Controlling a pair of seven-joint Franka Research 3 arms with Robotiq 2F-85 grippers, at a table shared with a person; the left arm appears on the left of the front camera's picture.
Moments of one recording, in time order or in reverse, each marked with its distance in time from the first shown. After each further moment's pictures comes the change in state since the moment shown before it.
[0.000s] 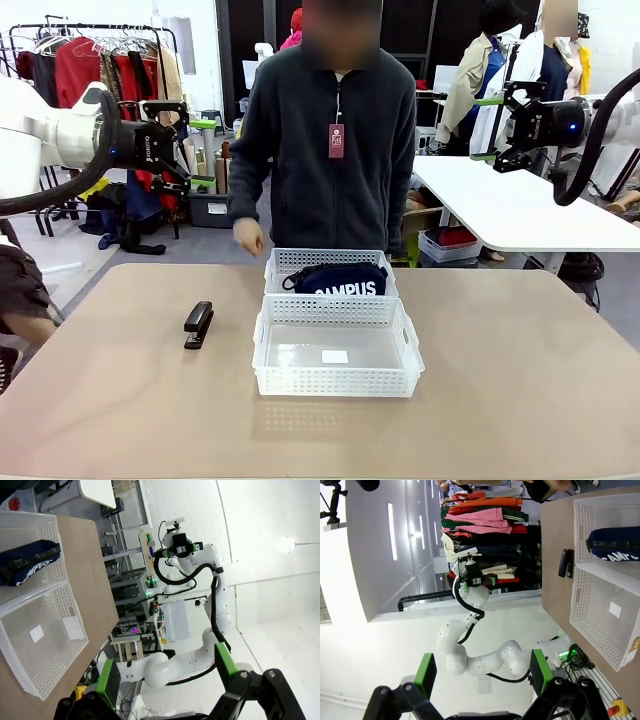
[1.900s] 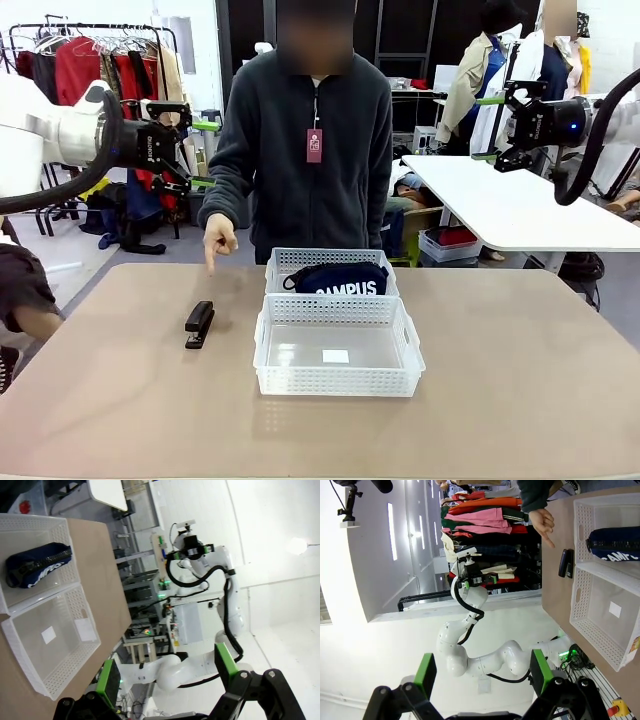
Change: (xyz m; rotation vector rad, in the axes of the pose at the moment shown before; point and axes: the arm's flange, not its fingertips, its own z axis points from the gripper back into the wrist) left arm 0.000 -0.005 -0.002 0.074 -0.022 -0.029; right arm 0.000 0.000 0.000 0.000 0.000 0.000
